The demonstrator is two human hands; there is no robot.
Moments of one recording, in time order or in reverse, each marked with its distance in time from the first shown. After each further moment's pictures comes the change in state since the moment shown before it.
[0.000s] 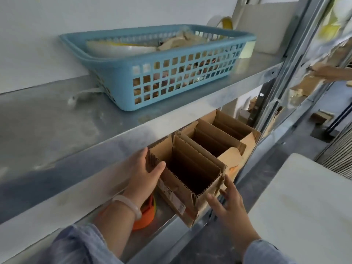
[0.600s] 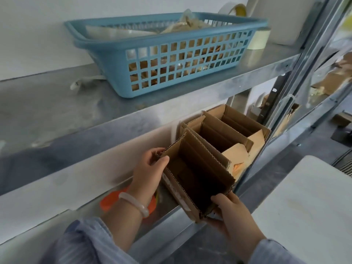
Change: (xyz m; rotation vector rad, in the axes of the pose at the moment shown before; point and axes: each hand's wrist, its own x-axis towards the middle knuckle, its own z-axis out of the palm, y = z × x) left_hand -0.024 0.013 0.021 -0.367 0.127 -0.023; right_hand -0.003 -0.010 -0.005 0.491 -0.085 0.432
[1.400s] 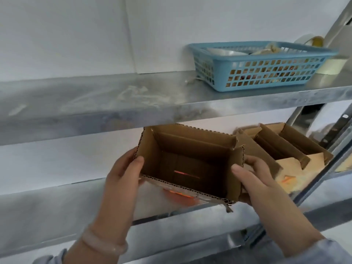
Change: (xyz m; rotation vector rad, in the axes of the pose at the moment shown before) left_hand -0.191 0.053 -0.121 -0.191 0.586 0.199; right_hand -0.120 -0.014 0.041 -0.456 -0.441 -0.605
